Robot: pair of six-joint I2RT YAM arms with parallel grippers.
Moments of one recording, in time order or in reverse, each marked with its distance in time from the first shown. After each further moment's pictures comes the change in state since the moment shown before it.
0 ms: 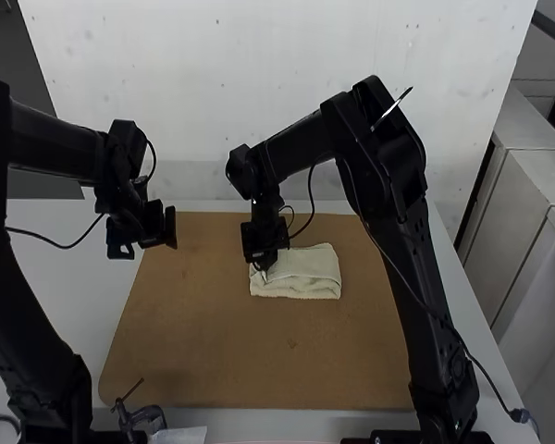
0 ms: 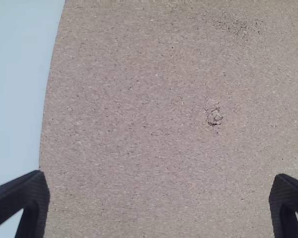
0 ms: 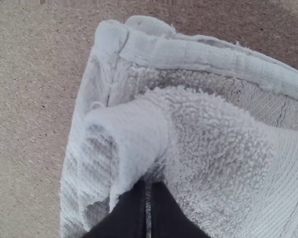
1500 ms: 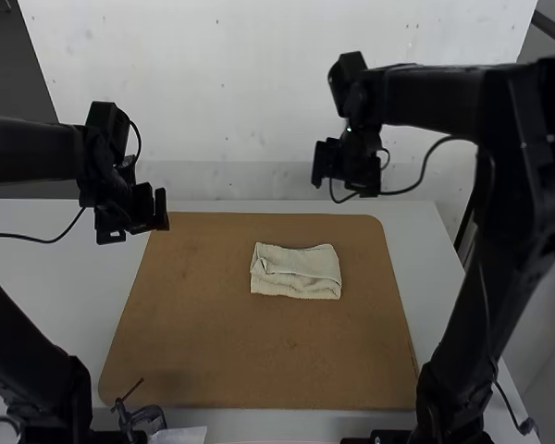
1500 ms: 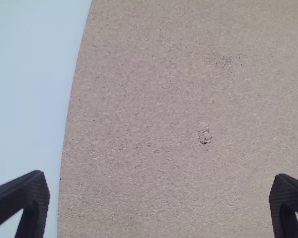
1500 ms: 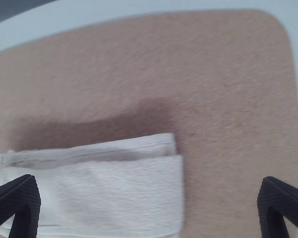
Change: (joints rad) left arm 0.040 -0.150 -0.019 -0.003 0.013 0.034; right arm -0.375 -0.625 -0.346 0.063 0.056 -0.064
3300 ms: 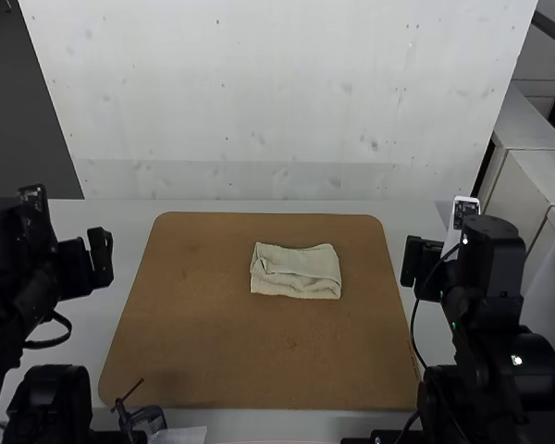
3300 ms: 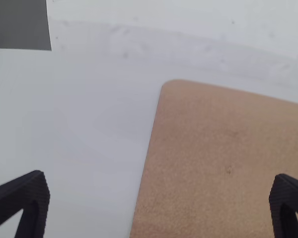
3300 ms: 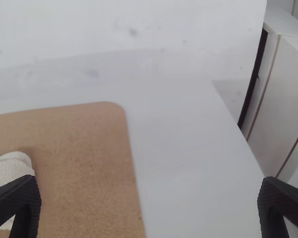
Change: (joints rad) left arm 0.041 -1.337 -0.398 -0.274 -0.155 0.095; right arm -0.343 -1.572 -0.936 0.078 0.041 -0.410
